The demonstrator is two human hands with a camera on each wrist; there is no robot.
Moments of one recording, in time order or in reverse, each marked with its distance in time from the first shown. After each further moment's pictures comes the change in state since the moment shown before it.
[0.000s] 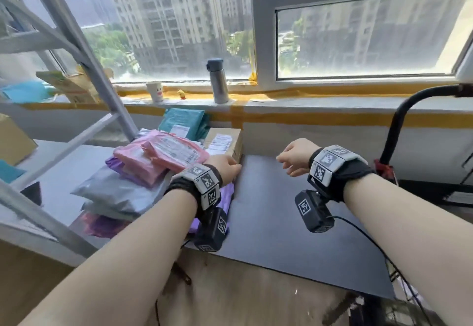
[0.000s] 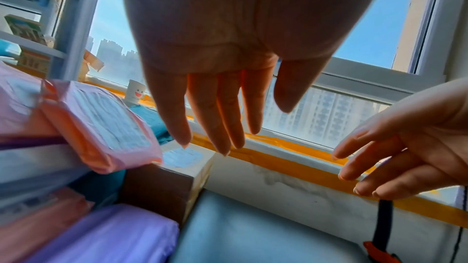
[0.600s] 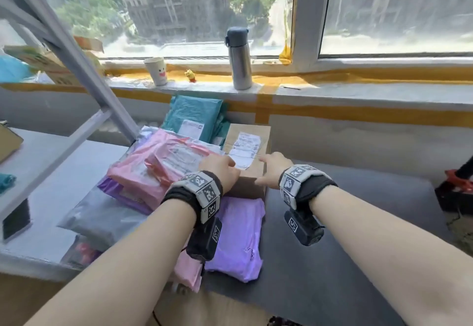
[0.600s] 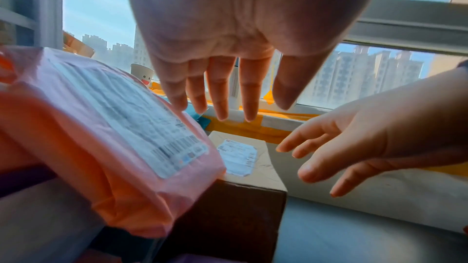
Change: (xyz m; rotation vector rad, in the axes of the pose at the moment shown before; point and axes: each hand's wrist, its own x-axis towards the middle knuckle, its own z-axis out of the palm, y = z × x) left_hand 0.141 -0.105 -0.019 0.118 0.033 -0.114; right_hand 0.170 -0.066 0.126 -0.608 -0.112 -0.150
